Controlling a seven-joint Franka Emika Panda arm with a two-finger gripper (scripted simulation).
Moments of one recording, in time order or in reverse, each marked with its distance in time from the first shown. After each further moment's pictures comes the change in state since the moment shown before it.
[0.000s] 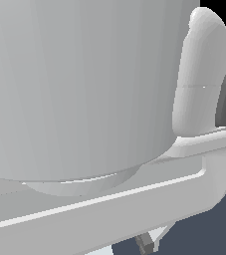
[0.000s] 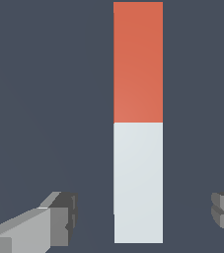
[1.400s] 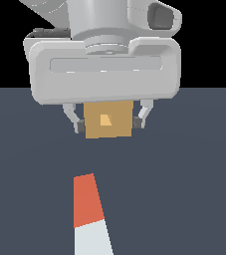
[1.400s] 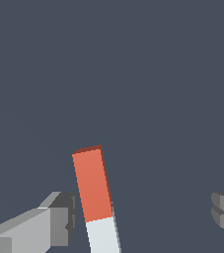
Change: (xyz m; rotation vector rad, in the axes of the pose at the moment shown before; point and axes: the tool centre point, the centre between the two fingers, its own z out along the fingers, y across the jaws) arm 0.122 0.048 -0.072 -0.036 -0.016 0.184
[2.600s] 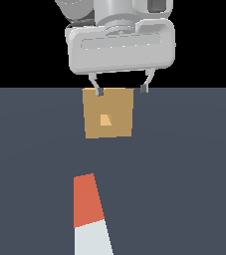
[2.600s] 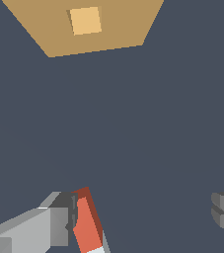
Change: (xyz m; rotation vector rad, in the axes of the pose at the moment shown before) arm 0.084 0.035 -0.049 -0.024 -0.013 0.130
